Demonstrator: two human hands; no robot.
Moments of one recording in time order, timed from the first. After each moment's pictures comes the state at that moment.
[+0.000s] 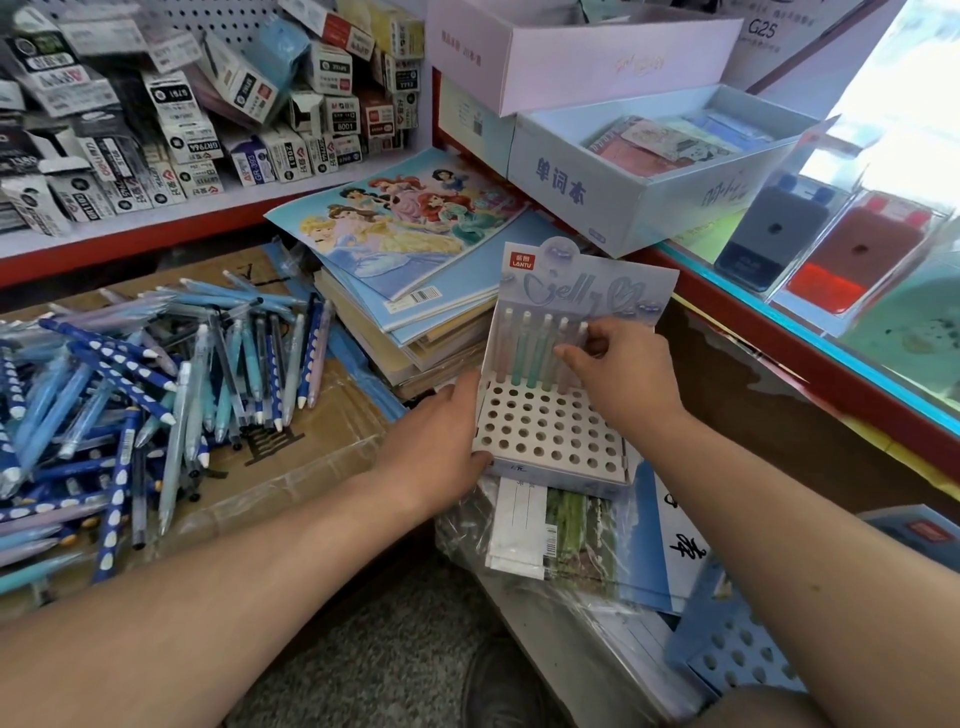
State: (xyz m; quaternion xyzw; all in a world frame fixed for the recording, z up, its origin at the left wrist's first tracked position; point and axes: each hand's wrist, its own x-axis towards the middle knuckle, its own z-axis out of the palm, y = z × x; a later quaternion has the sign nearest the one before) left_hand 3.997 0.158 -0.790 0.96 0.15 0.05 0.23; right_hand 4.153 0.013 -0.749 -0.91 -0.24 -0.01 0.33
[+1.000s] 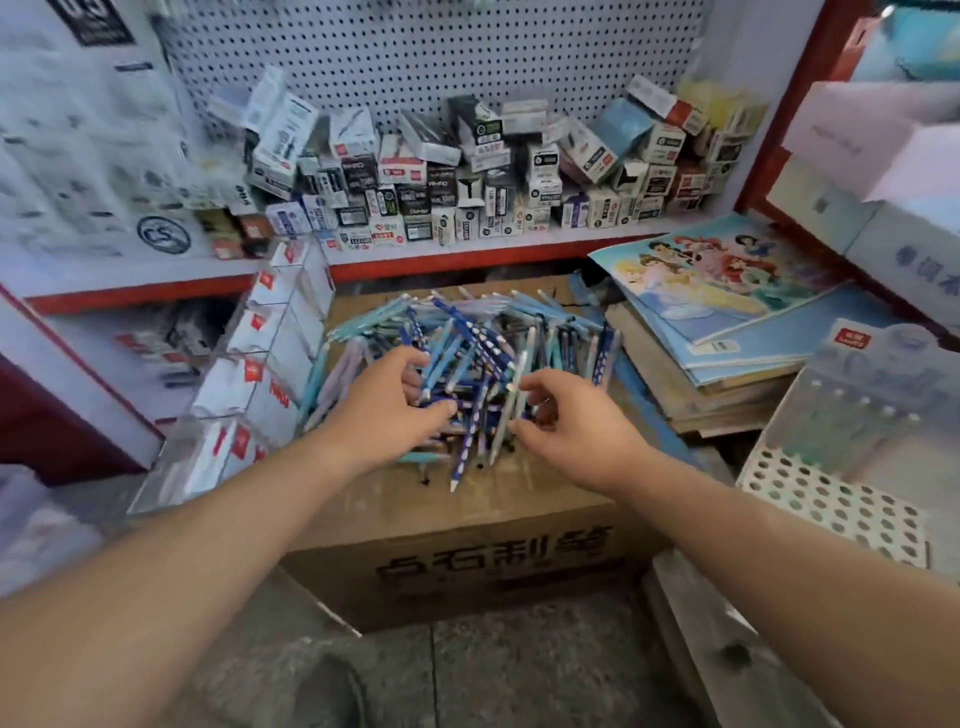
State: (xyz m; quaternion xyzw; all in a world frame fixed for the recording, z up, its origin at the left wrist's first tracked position) left_hand 3.749 0.302 -0.710 0.78 0.48 0.14 0.37; right_hand 3.948 0.185 -0.726 -0.74 -0.58 0.20 0.28
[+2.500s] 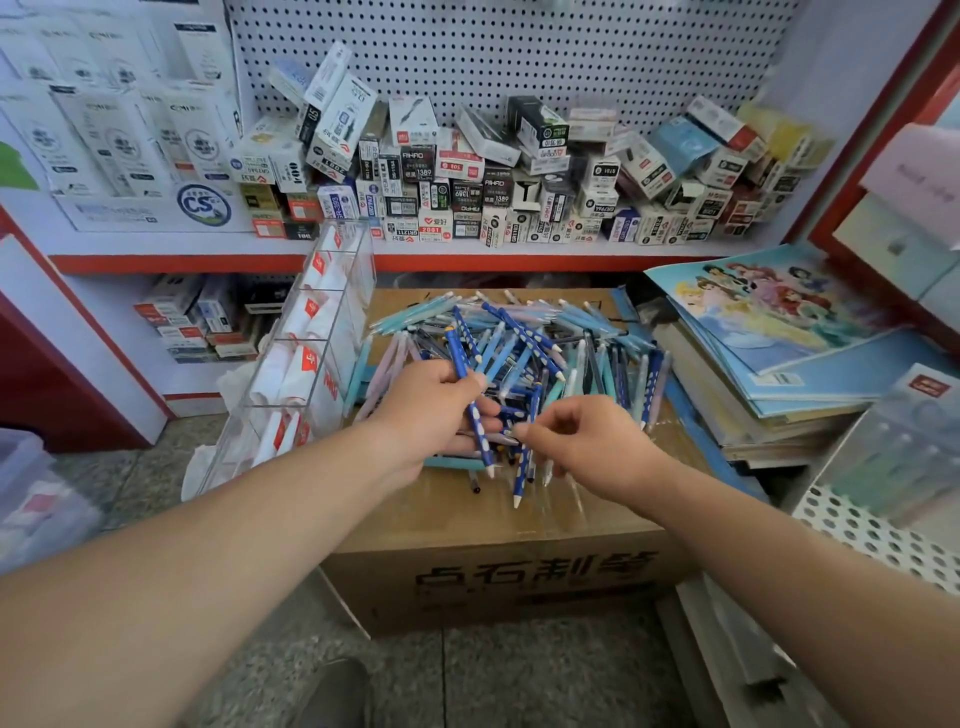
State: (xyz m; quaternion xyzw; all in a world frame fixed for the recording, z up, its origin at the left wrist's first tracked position) left_hand 3.733 0.306 -0.702 0.56 0.47 0.24 0.64; right_hand 3.899 0.211 -0.714 -0.73 -0.52 0.32 0.30
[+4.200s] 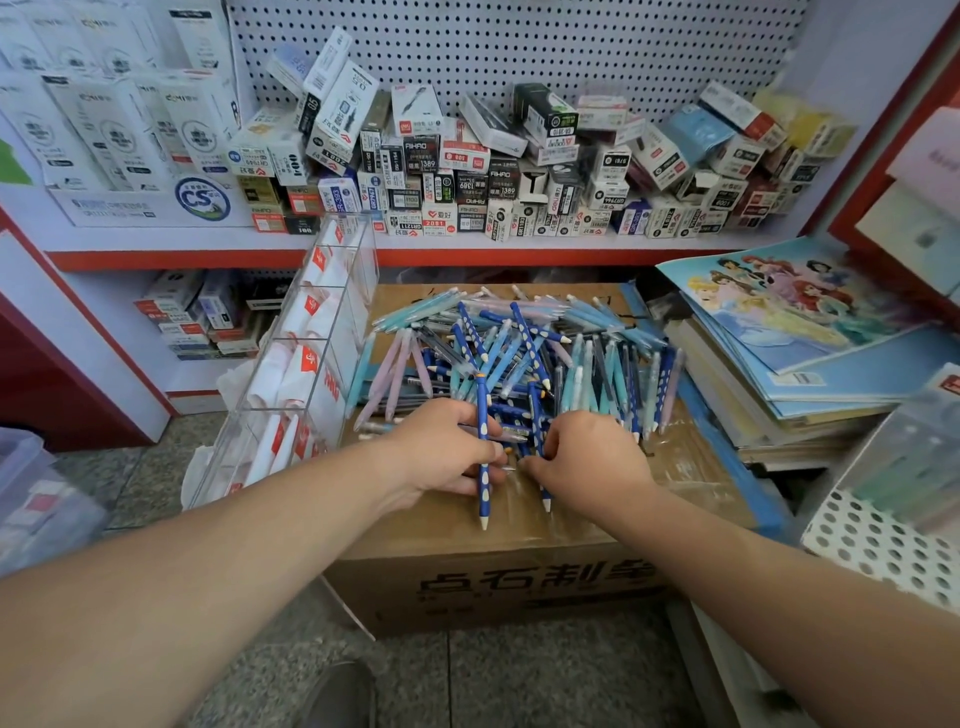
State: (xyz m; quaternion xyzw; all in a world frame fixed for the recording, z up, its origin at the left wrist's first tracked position) left_hand 3.732 0.308 -0.730 0.58 0.47 0.10 0.66; right_hand 3.887 0.233 -0.744 -0.84 -0.52 0.12 0.08
